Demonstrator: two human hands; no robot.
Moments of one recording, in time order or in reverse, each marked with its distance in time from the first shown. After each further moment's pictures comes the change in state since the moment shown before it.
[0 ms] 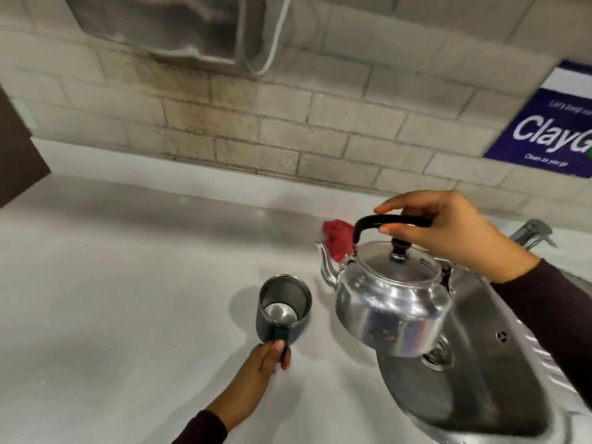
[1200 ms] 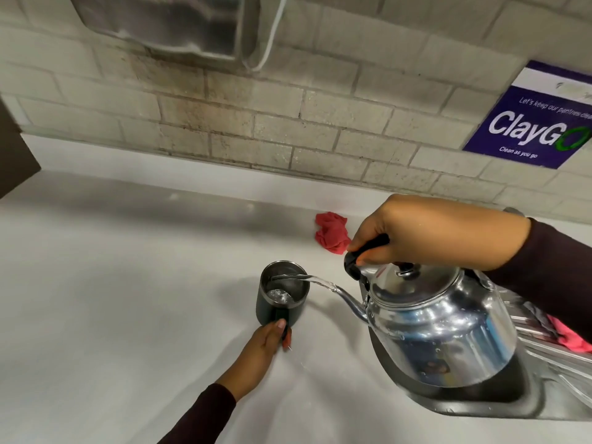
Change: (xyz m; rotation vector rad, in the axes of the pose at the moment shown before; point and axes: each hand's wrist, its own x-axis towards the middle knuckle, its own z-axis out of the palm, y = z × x) left_hand -0.001 0.008 -0.001 -0.043 -0.021 0.058; right_hand -0.024 -0.076 0.013 -0.636 -0.446 -0.071
